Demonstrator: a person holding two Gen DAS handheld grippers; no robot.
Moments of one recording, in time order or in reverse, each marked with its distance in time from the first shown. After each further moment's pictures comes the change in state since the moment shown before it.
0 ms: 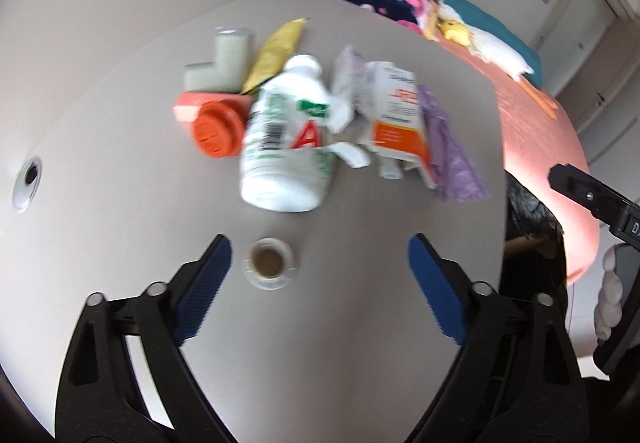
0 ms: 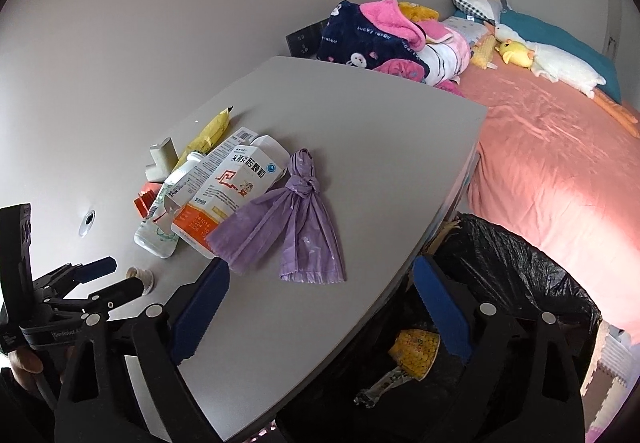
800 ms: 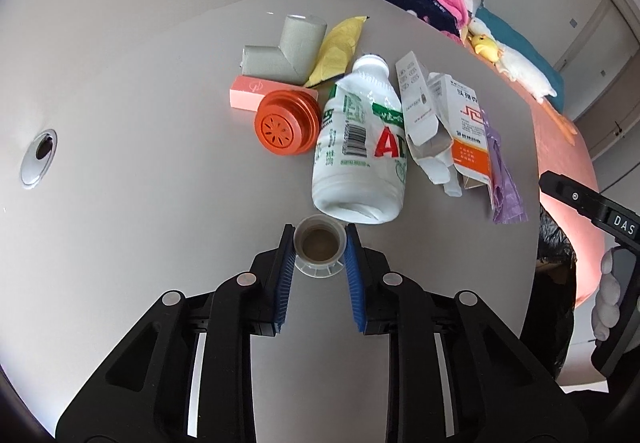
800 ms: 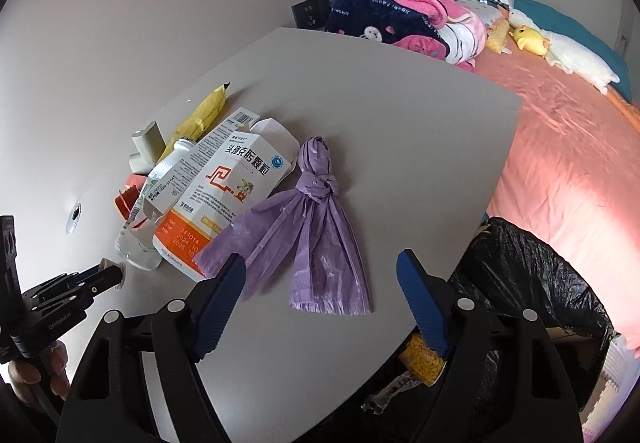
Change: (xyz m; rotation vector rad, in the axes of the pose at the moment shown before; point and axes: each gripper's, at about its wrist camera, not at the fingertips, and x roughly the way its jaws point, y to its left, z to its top) left arm 0.009 0.040 0.009 -0.087 -0.004 0.028; right arm 0.053 0.017 0.021 -0.018 0.089 -0.001
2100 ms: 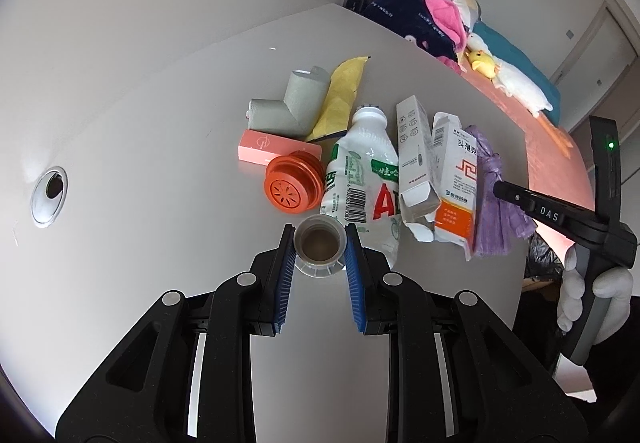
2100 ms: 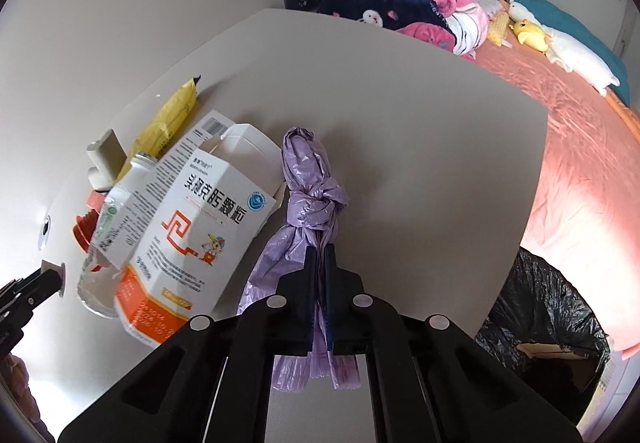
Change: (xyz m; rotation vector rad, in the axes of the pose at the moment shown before) left arm -0.029 0.008 0.016 -0.004 -0.046 -0.017; right arm 0.045 0.007 0.031 0.003 0.059 -0.060
